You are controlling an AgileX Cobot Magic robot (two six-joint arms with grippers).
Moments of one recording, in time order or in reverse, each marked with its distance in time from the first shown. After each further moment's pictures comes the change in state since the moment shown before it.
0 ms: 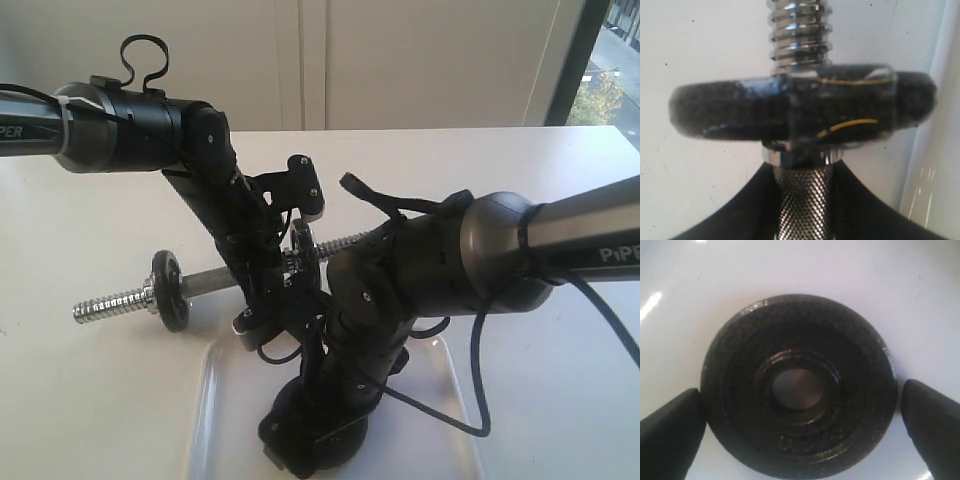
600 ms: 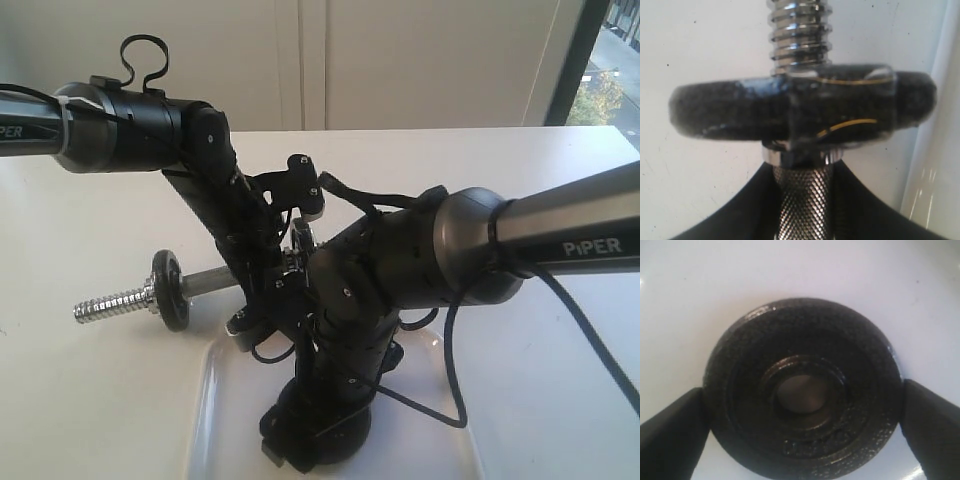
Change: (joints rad) left arm 0.000 0.000 0.000 0.000 -0.003 -0.002; right arm 0.007 0.049 -0.051 -0.068 0.085 0.046
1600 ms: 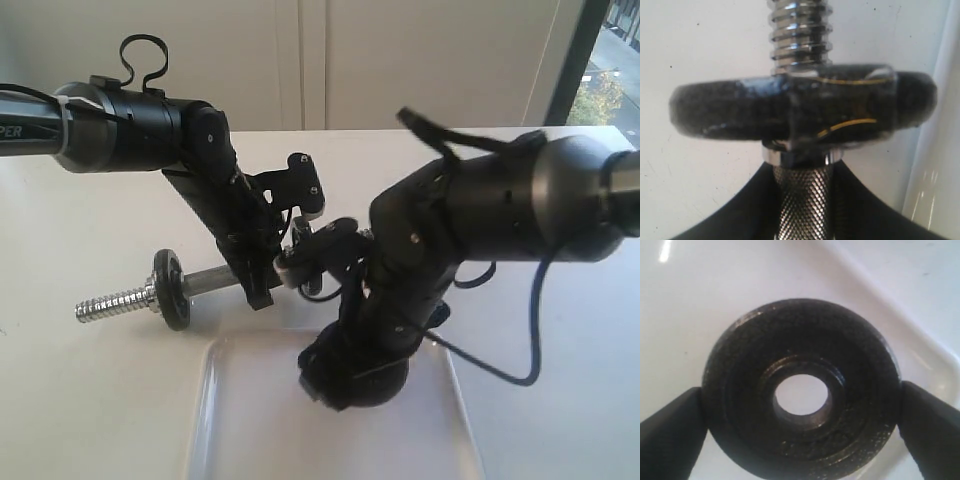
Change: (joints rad) left arm 0.000 0.000 0.000 -0.004 -0.006 0.000; right arm -0.114 -0.160 0.022 -0.045 0.008 0.059
